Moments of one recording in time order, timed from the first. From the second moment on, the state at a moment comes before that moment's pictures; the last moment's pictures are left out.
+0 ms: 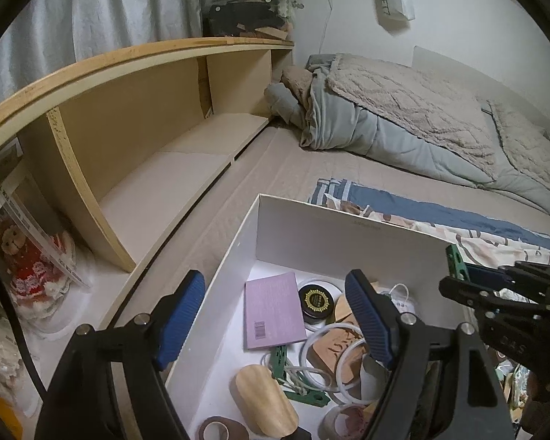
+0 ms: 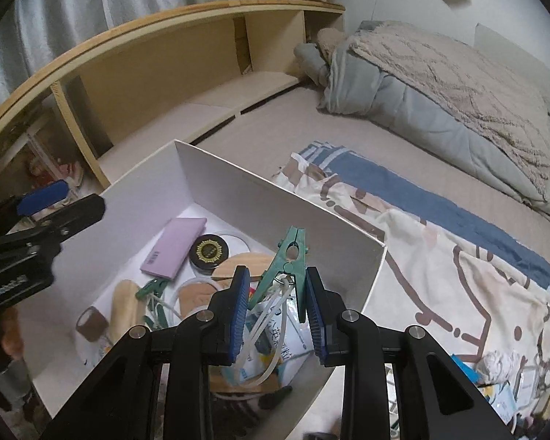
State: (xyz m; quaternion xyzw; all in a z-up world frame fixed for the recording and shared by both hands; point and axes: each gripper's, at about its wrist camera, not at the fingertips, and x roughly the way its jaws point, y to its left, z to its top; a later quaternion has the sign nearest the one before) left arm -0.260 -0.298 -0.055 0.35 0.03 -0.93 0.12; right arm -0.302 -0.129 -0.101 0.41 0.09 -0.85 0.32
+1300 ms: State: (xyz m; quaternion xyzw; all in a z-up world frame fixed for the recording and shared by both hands) left arm -0.232 -0.259 -0.028 0.33 0.00 -0.94 0.11; right arm -0.270 -0.075 -0.060 0.33 0.05 -0.88 0.33
